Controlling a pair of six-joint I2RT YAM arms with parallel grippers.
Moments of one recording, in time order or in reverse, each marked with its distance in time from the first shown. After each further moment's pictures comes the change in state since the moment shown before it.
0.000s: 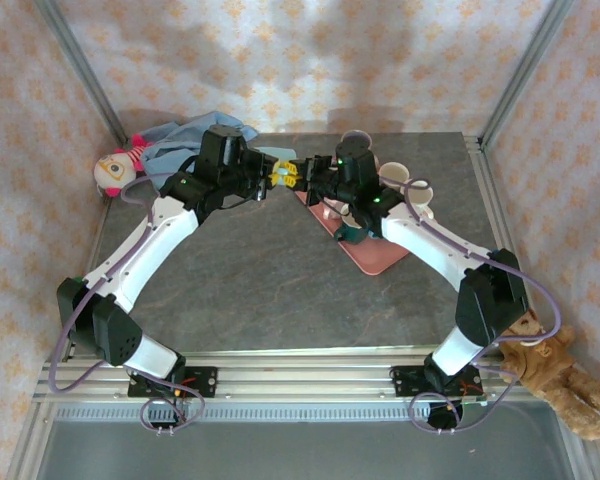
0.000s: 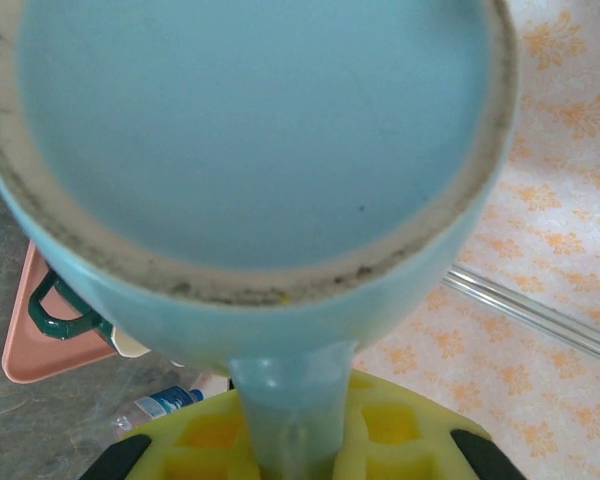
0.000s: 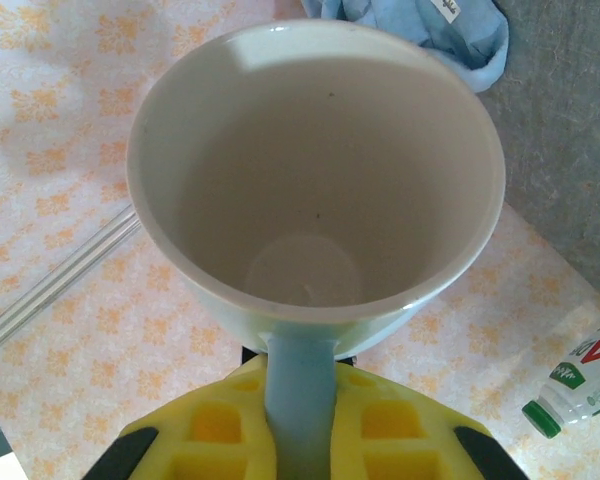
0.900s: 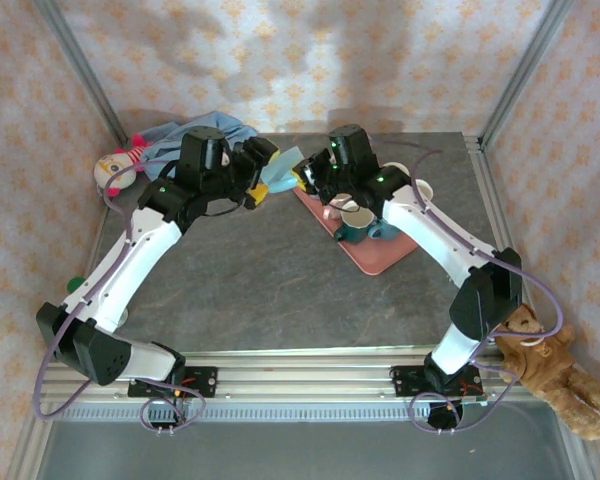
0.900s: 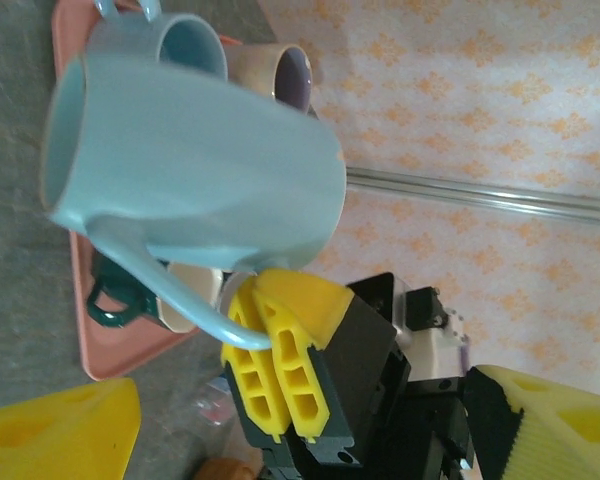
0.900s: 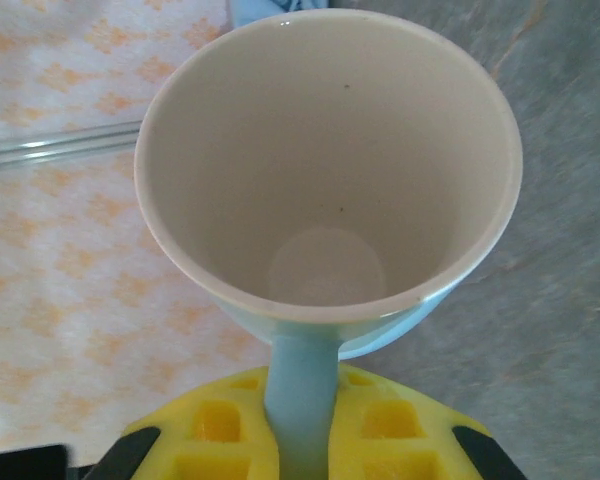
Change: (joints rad) left arm 0.024 -0.112 -0.007 -0.074 0.070 0.320; right arm -0.005 0.040 0.249 -0.524 0.119 -0.691
